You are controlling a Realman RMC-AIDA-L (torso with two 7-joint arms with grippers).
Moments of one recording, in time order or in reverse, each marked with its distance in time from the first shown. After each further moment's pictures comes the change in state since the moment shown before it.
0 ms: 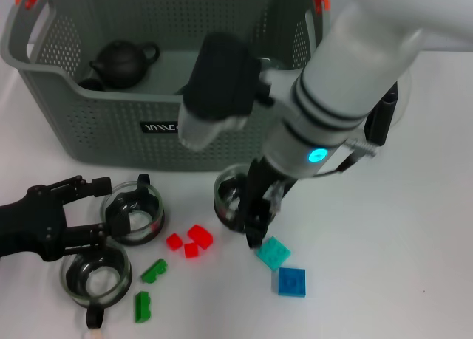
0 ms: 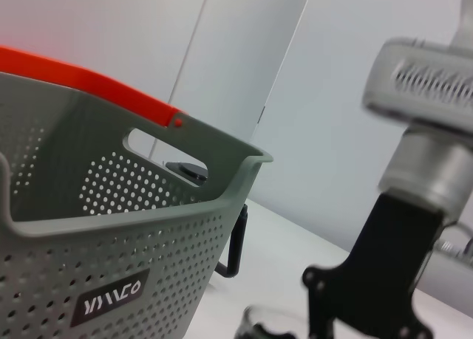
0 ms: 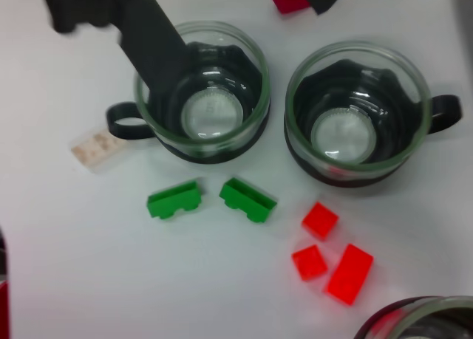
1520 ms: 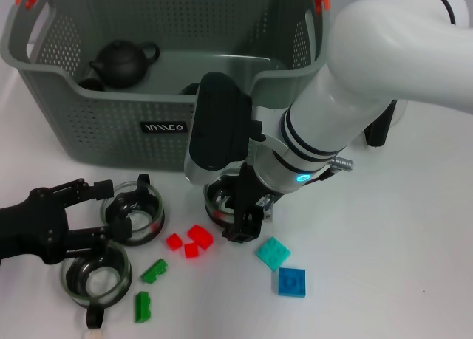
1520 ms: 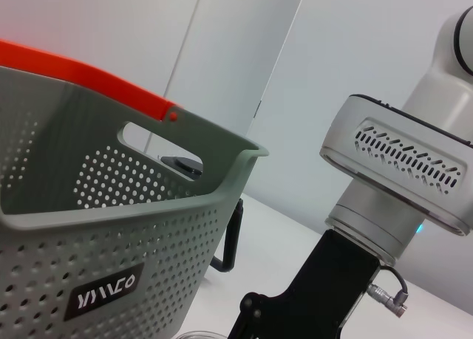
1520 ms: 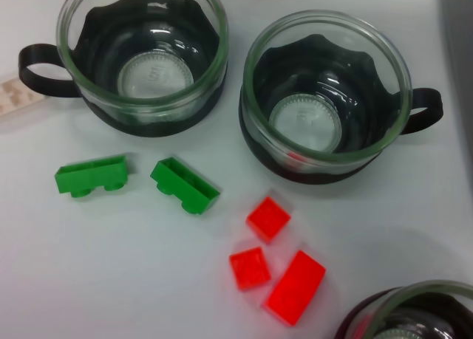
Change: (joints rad) left arm 0.002 0.000 0.014 -0.001 0.000 -0.001 -0.005; right arm 0.022 0.021 -0.167 0.240 0.067 0.338 -0.184
